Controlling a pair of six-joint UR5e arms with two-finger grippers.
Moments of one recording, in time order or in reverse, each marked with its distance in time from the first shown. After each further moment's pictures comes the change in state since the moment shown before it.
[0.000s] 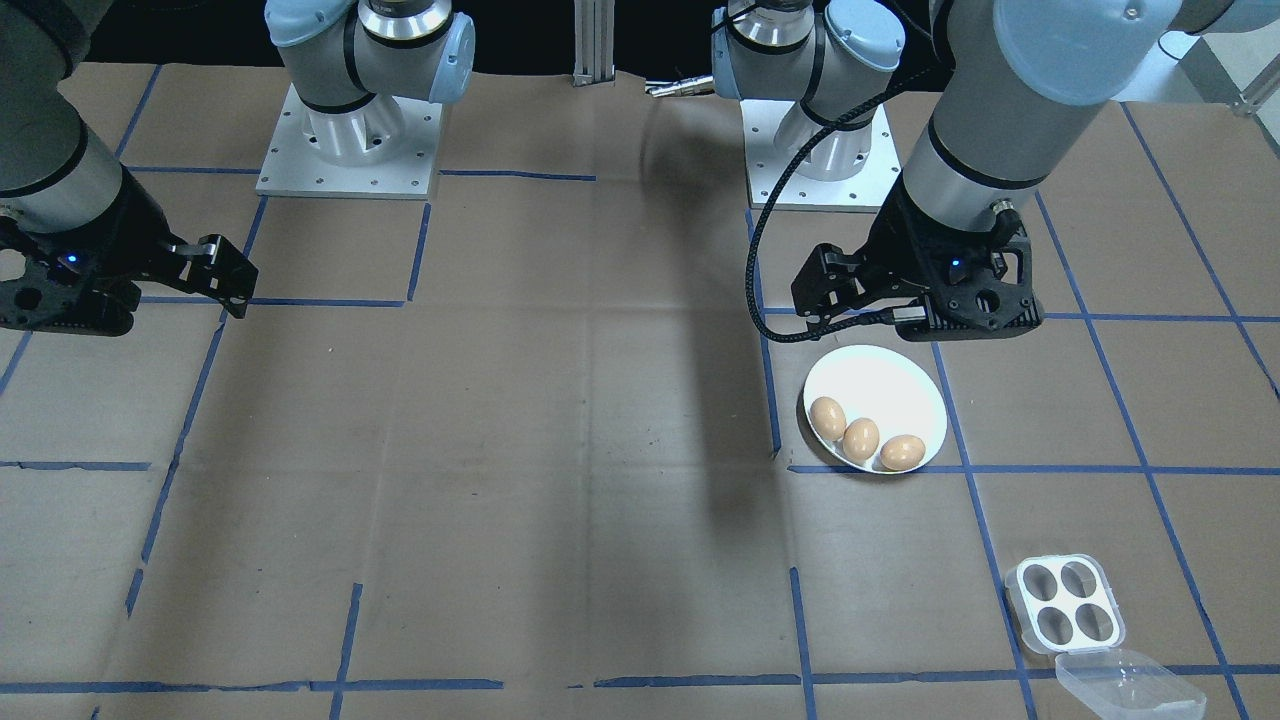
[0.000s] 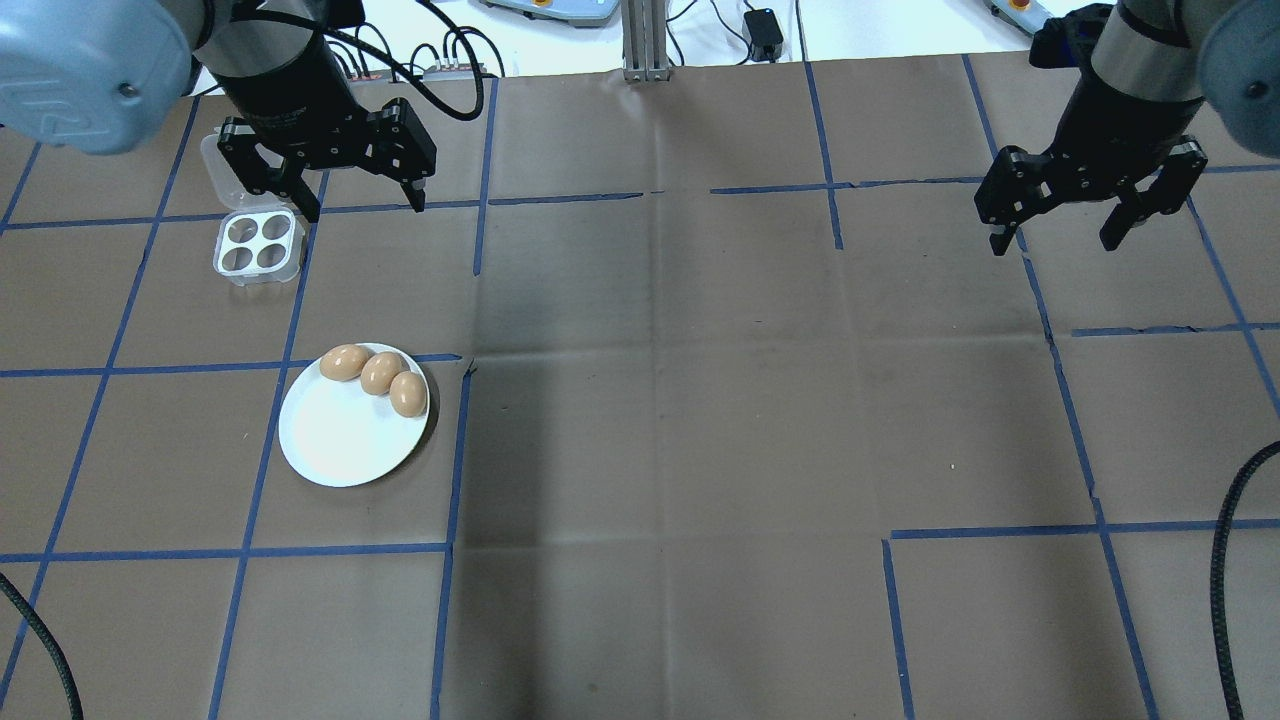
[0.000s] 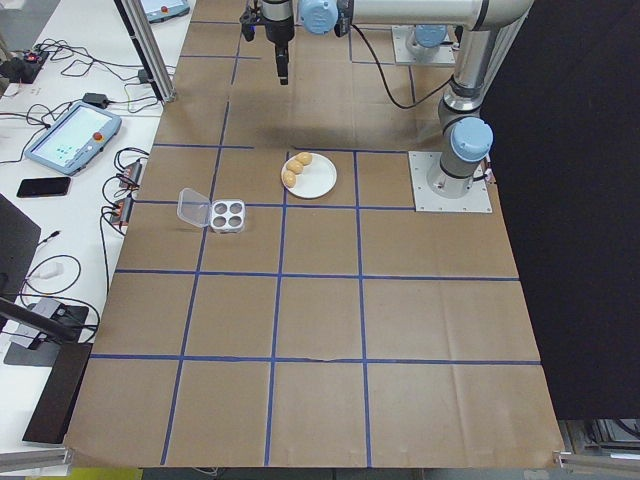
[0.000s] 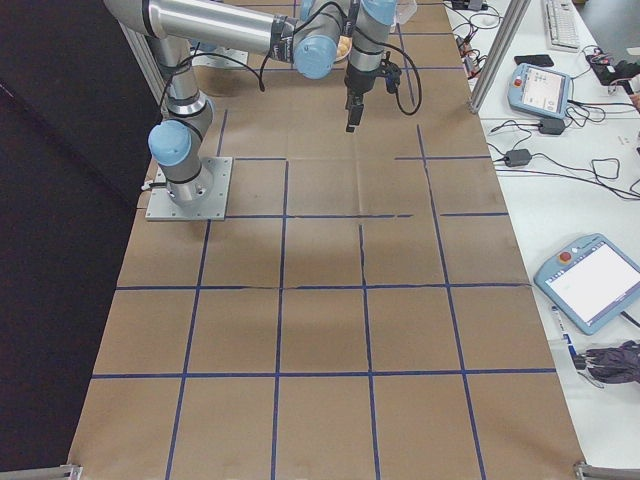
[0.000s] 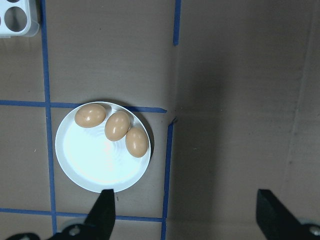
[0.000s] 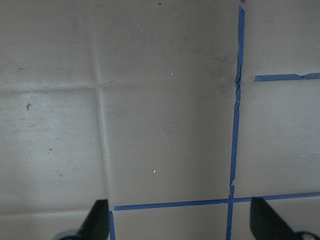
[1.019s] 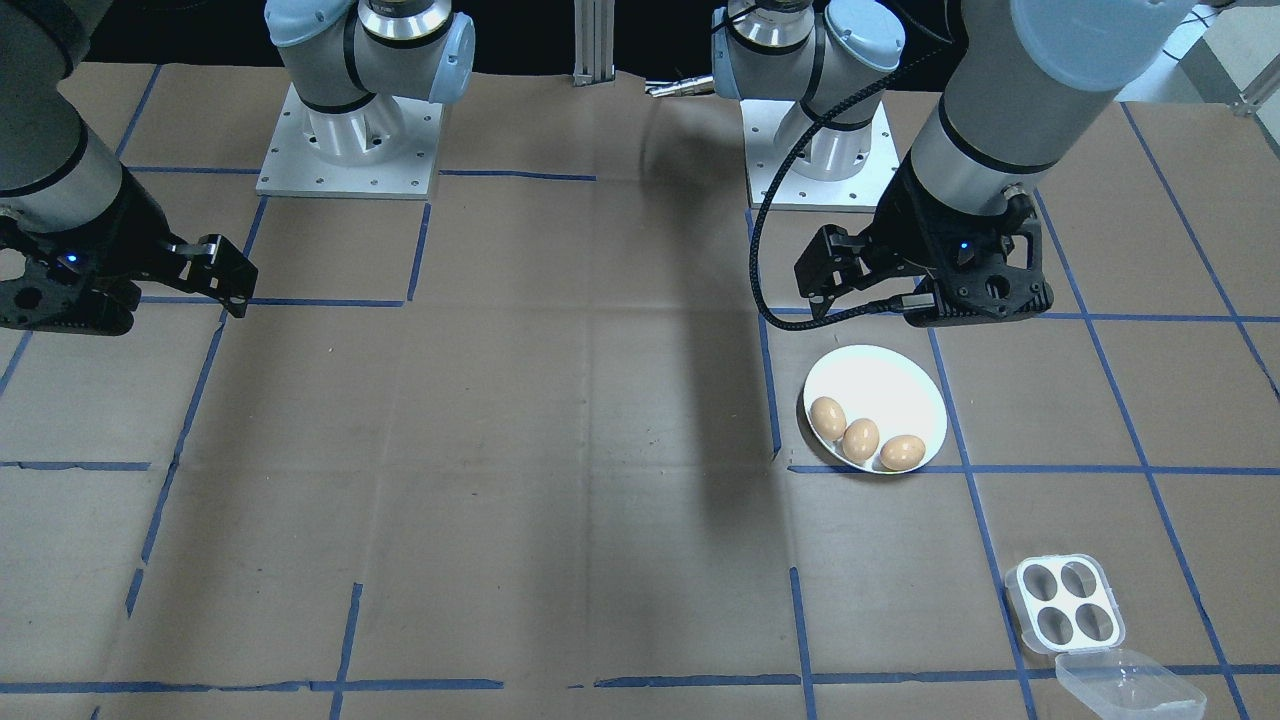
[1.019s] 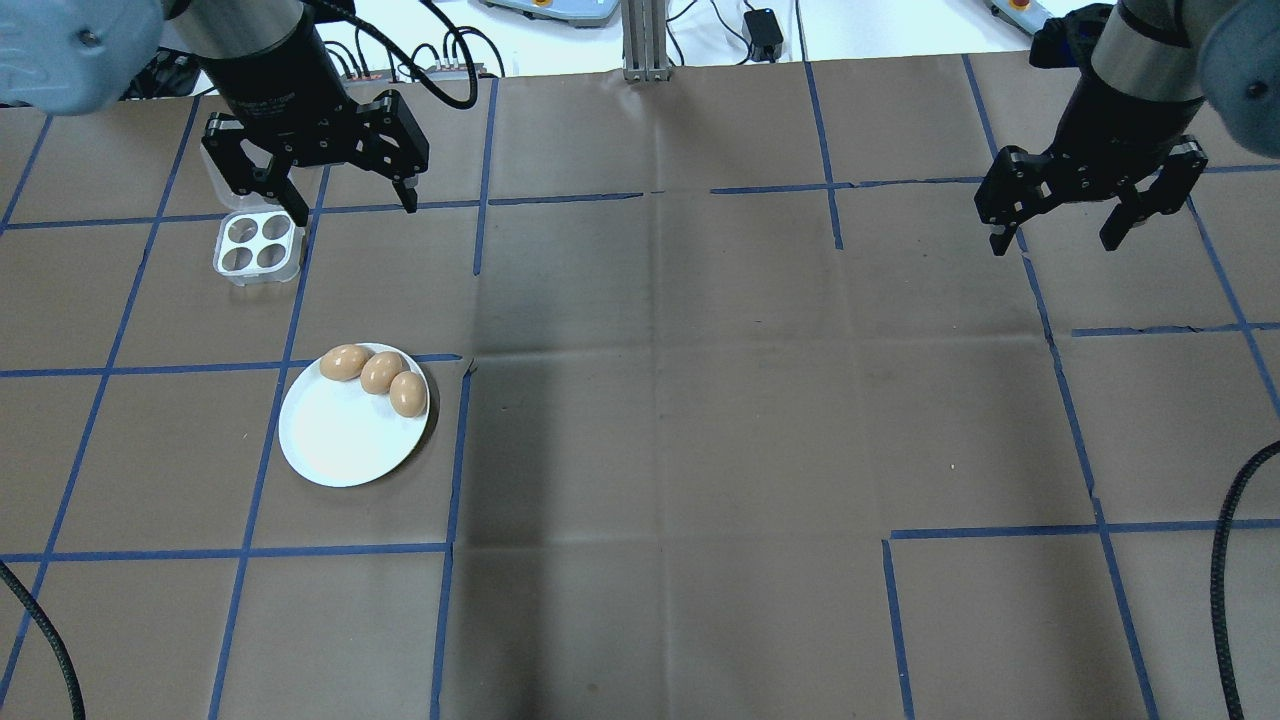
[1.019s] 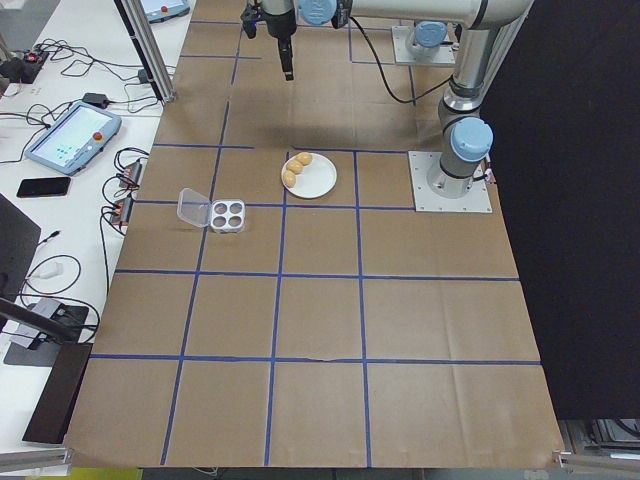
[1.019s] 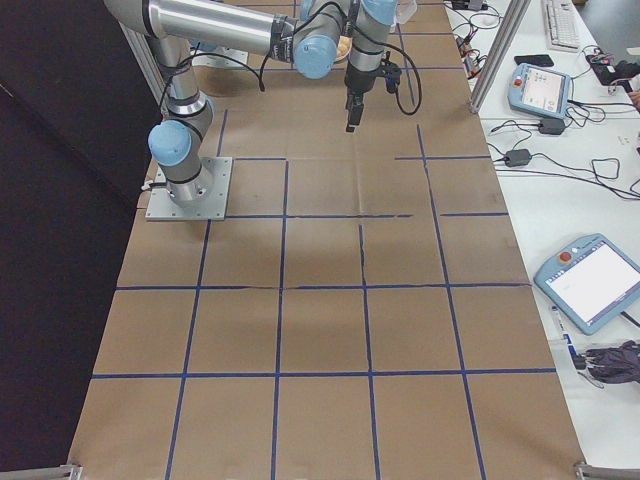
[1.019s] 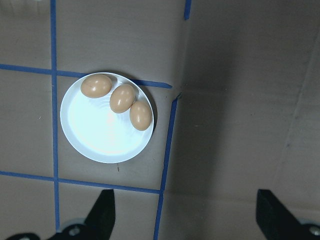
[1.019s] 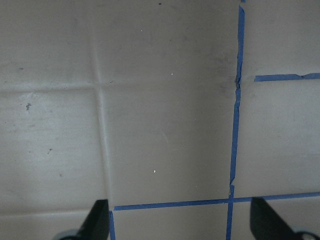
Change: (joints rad) left arm -0.001 -0.007 0.053 -0.101 0.002 -0.020; right arm 0.000 0.000 0.000 0.000 0.000 0.000
